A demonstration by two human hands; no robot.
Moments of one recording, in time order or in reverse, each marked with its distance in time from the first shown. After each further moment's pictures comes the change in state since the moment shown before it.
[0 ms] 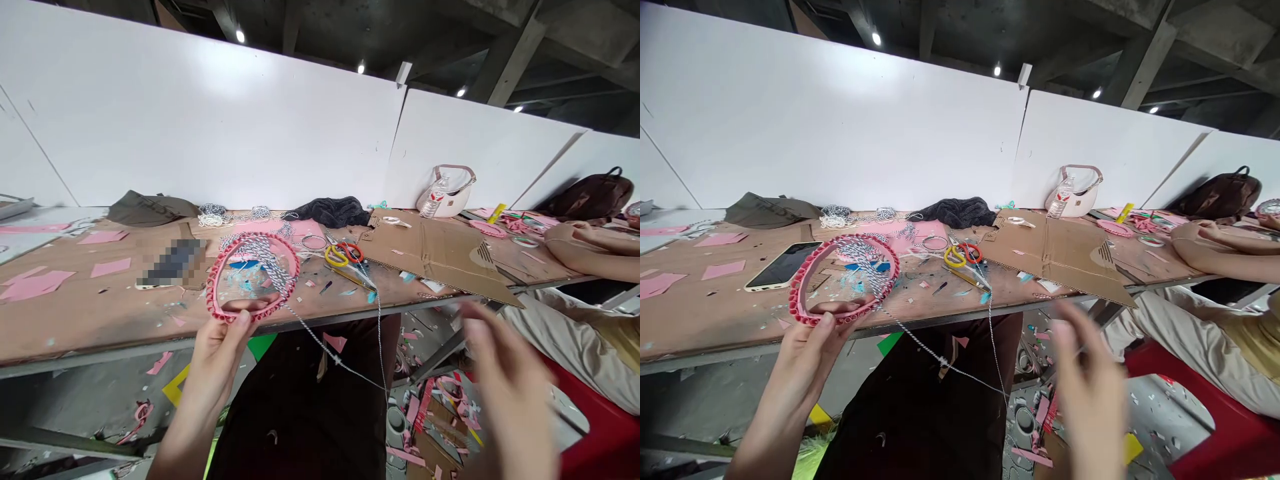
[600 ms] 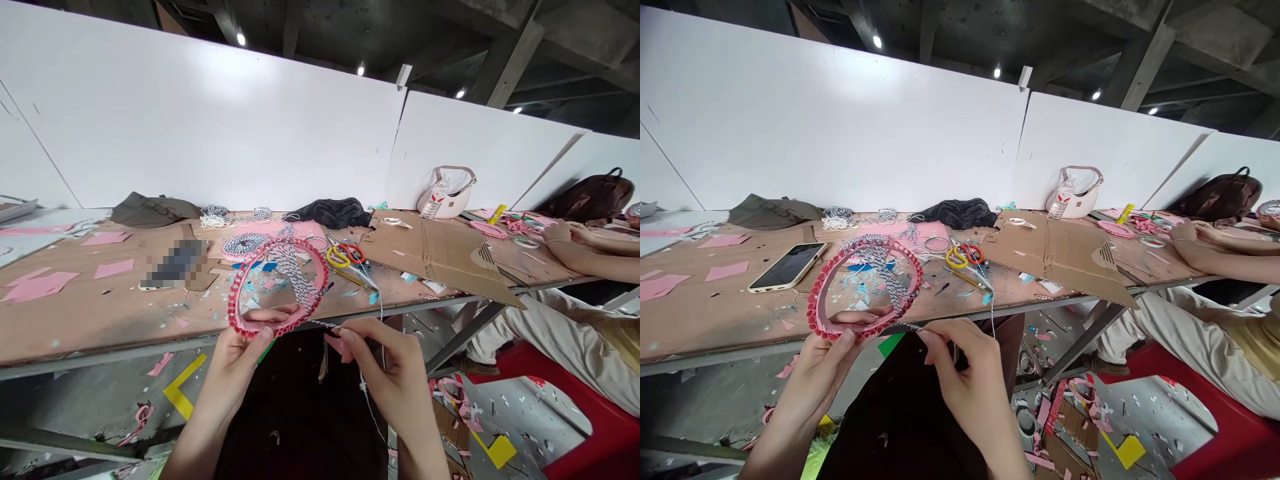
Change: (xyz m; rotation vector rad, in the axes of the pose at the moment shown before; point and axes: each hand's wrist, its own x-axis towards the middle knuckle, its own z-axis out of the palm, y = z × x) left_hand -0.013 -0.002 0.008 0.040 -0.171 -0.043; right_hand -0.012 -0.066 0.076 0.364 -0.451 -0.132
